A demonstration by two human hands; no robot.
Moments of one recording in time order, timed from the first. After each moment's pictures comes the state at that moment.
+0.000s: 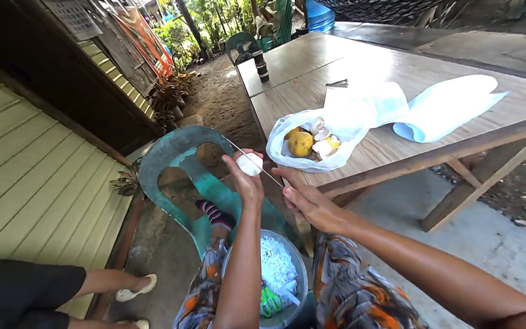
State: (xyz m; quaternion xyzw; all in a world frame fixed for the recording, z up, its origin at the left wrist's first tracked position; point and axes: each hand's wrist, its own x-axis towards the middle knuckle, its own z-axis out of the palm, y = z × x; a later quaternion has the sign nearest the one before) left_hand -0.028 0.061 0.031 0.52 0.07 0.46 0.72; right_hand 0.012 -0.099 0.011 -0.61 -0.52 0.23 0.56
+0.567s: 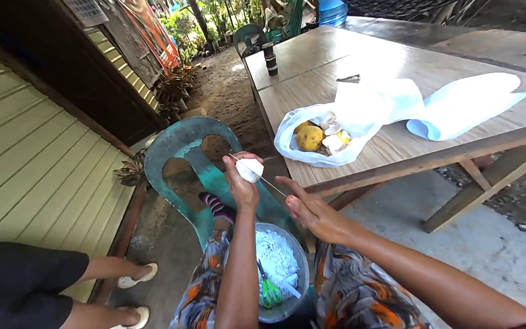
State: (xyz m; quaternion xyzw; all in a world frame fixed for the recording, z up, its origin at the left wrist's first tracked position) left_hand -0.062 0.076 0.025 0.59 -0.02 0.50 0.63; right_hand -0.012 -0.100 0.001 -0.65 -0.53 0.21 0.49
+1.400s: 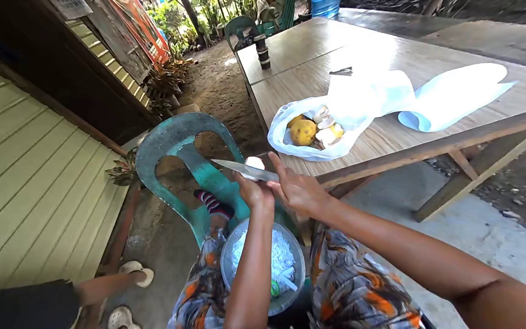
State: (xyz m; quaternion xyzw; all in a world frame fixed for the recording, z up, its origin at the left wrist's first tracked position) left_hand -0.042 0.027 0.018 0.30 0.30 0.48 0.77; right_hand 0.001 -0.066 0.011 -0.82 -0.51 0.07 0.26
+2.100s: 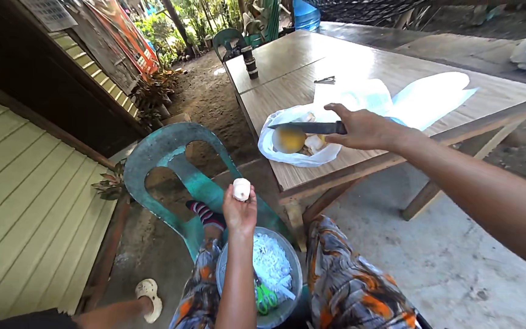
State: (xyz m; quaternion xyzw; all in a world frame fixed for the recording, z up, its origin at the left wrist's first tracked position) left_hand -0.082 0.051 0.009 0.26 0.35 0.36 0.83; right_hand 0.154 -0.153 0.069 -0.88 -0.40 0.07 0.24
